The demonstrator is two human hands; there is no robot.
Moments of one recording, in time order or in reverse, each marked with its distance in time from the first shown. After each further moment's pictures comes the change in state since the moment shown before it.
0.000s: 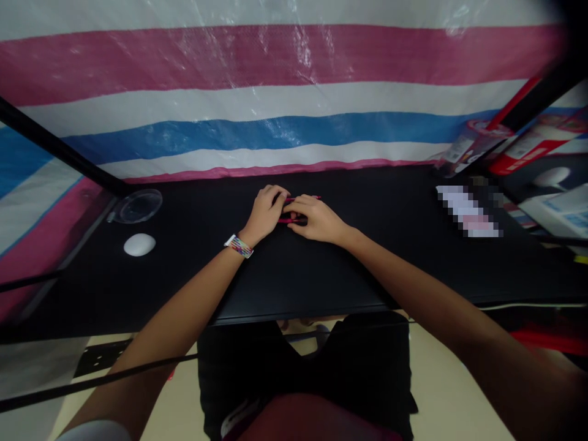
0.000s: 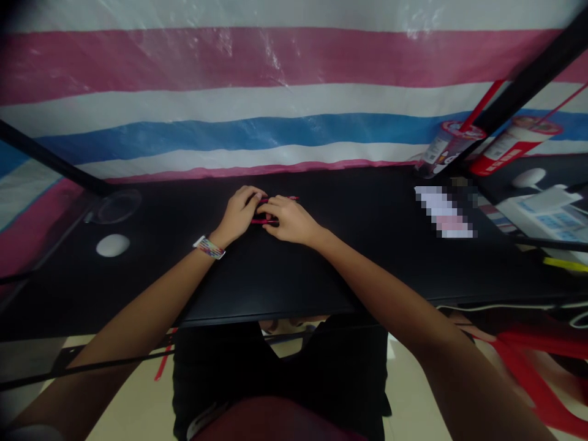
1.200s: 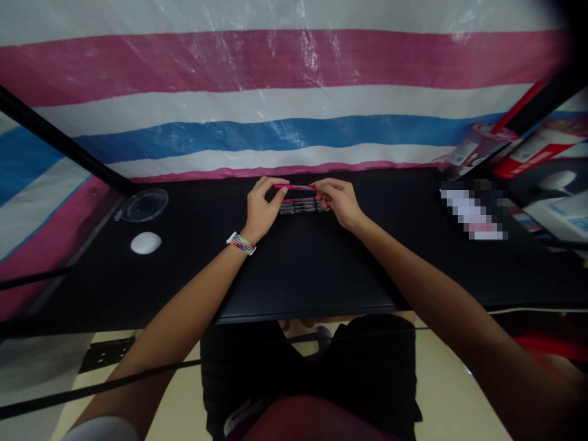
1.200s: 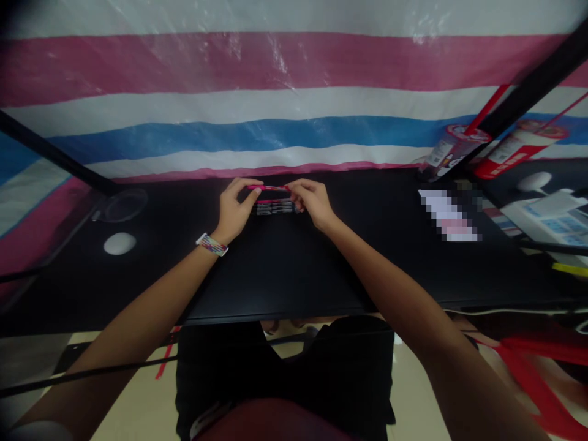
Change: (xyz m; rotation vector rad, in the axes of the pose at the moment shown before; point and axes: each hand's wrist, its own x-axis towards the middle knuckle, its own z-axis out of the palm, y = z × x) left_hand 0.003 0.005 -0.009 -0.153 0.286 0.142; right_hand 0.009 0.026 -0.016 0.878 0.502 0.589
